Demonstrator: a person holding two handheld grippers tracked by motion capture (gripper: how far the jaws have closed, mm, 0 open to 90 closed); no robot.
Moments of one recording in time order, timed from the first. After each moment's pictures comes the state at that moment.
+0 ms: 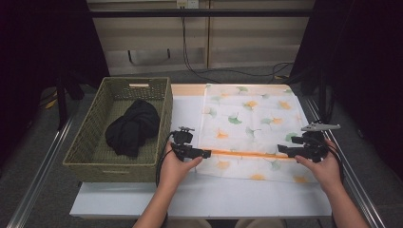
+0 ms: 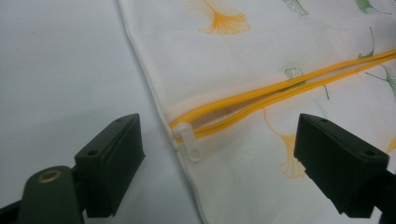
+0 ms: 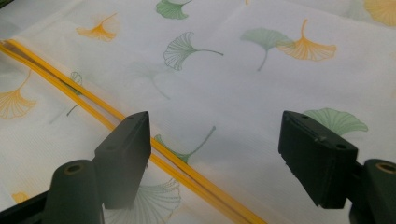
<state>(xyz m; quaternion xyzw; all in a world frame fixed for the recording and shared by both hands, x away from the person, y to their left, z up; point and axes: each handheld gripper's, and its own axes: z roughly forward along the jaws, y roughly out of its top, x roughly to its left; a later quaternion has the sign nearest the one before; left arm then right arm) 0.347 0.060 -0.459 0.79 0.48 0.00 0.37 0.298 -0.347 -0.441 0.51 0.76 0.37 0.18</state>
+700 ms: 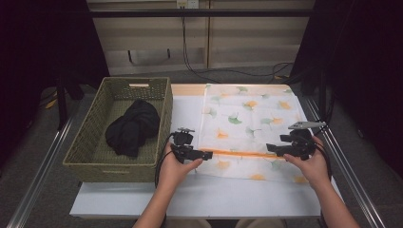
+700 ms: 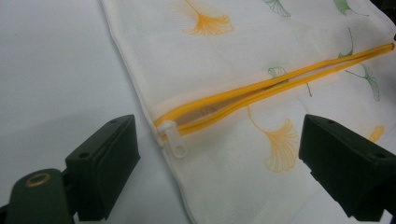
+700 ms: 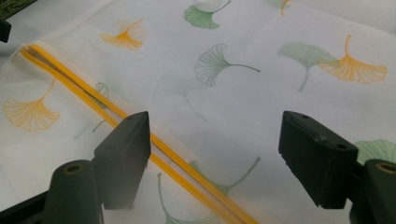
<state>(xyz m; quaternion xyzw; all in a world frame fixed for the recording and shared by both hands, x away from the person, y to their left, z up) 0.342 0.062 -0.457 0.80 0.47 -0.01 0.39 0.308 -0.316 -0.440 0.49 0.77 0.37 0.17</state>
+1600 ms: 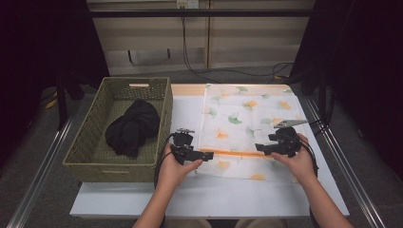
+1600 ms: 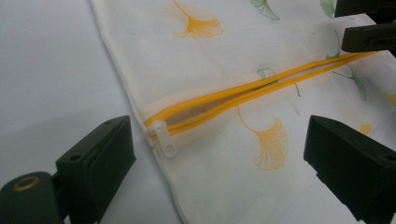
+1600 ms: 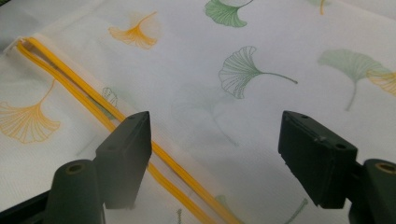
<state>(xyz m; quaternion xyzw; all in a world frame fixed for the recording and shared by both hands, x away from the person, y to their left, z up) 0.339 0.063 -0.455 0.80 0.46 -0.02 0.40 0.326 -0.287 -0.452 0.48 0.79 0.35 0.15</state>
